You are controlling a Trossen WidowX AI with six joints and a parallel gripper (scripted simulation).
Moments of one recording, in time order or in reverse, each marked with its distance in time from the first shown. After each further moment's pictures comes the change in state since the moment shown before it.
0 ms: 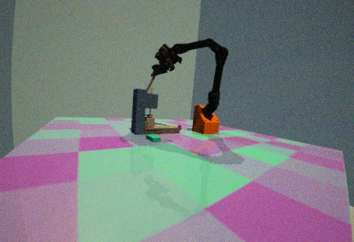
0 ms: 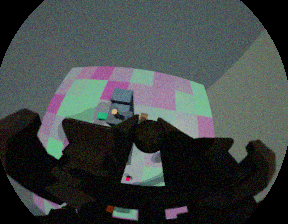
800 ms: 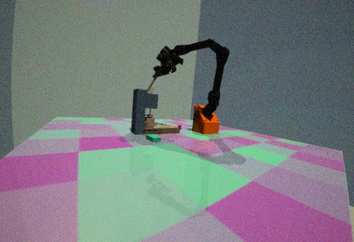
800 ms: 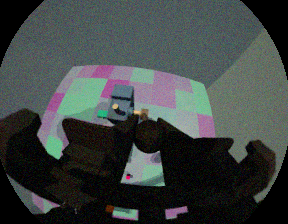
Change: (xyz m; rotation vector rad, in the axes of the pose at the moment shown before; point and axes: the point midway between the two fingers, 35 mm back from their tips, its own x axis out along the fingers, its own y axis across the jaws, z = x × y) arm -0.004 0.000 -0.012 0.000 -0.001 -0.001
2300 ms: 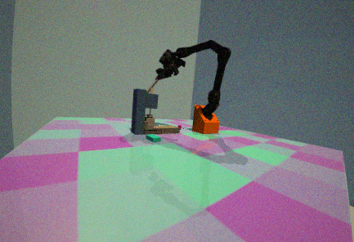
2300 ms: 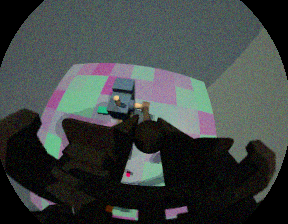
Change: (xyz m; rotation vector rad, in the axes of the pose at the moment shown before) arm -0.005 0.000 -0.021 -0.002 -0.002 0.000
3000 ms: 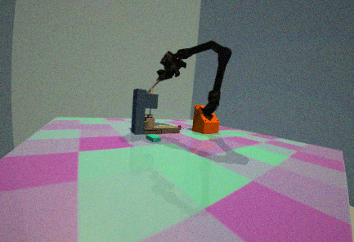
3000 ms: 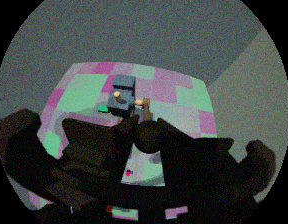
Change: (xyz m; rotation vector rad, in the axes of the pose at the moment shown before) arm -0.001 0.000 -0.010 -0.002 -0.002 0.000
